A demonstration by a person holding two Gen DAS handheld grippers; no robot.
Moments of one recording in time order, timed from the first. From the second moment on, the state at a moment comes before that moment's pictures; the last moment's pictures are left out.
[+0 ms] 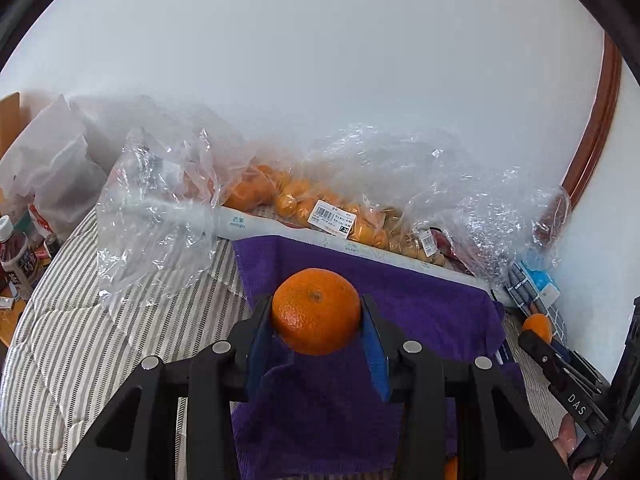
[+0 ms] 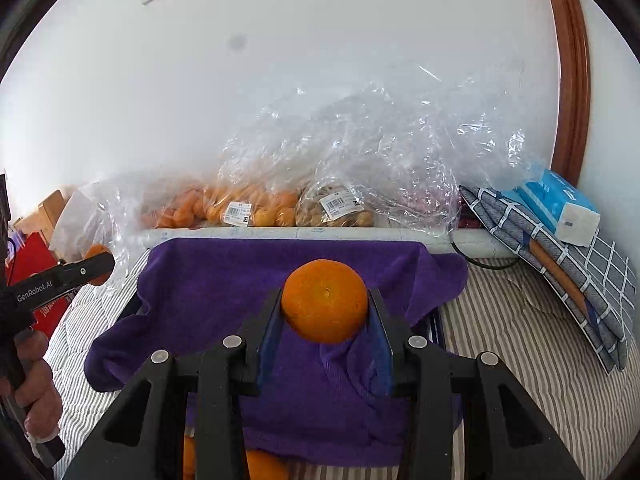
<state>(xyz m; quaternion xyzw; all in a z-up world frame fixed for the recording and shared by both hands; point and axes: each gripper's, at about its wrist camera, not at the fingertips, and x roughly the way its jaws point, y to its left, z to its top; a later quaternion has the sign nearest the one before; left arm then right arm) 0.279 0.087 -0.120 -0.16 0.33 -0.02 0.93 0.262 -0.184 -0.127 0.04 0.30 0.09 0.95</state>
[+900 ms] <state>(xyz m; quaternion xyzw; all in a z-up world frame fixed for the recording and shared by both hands) 0.303 0.059 -0.178 -0.12 0.39 -0.02 0.91 0.308 -0.182 -0.194 0.03 0.36 0.08 0.93</state>
